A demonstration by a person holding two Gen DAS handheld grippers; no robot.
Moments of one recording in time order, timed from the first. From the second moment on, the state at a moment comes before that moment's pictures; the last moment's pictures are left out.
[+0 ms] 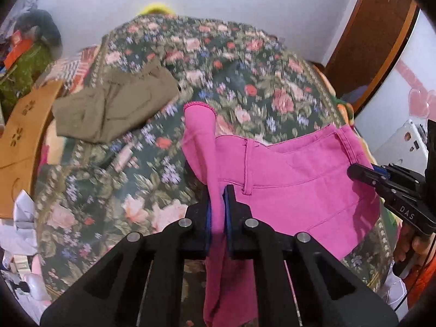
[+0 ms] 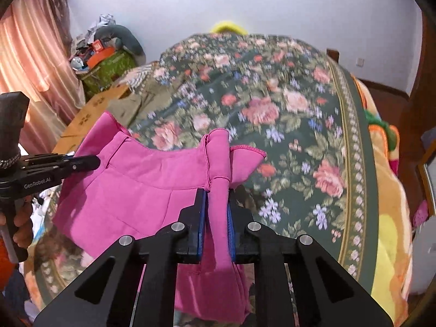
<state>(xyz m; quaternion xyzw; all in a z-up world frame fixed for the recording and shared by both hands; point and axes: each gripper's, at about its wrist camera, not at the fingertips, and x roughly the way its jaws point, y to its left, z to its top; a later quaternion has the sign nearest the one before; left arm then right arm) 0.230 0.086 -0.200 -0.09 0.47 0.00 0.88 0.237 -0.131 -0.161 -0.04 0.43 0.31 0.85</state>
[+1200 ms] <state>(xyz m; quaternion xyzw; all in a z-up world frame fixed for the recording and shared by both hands) 0.359 0.316 -0.210 -0.05 0.42 0.16 0.89 0.368 0.131 -0.147 -0.12 0.35 0.37 0.85</state>
